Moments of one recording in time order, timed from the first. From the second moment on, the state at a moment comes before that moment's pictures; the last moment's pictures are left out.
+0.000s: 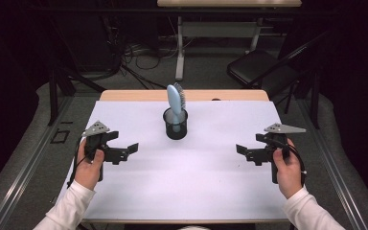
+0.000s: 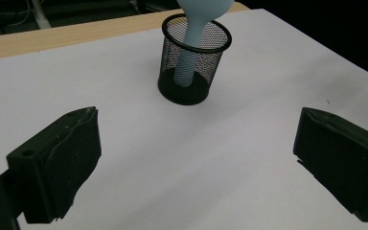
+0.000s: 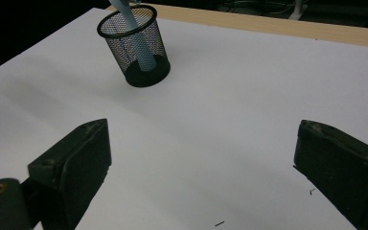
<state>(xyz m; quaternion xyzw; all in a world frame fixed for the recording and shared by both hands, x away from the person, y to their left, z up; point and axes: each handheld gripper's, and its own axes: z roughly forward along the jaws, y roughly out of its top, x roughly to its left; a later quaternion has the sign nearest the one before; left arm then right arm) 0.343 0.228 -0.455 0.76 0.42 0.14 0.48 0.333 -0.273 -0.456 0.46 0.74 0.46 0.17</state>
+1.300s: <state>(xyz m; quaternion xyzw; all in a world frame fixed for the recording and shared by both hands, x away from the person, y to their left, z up) 0.333 0.225 -0.504 0.76 0.43 0.14 0.47 0.312 -0.276 -0.508 0.47 0.73 0.45 0.20</state>
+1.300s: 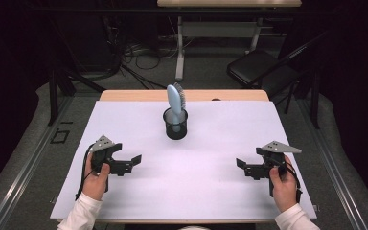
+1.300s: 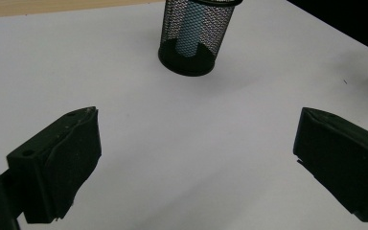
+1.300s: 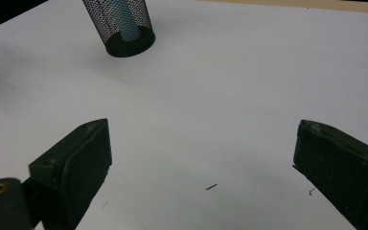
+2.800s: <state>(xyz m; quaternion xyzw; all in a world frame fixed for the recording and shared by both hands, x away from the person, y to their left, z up) 0.331 0.233 -0.526 0.74 0.43 0.15 0.49 0.306 -0.274 -0.532 0.47 0.73 0.46 0.21</state>
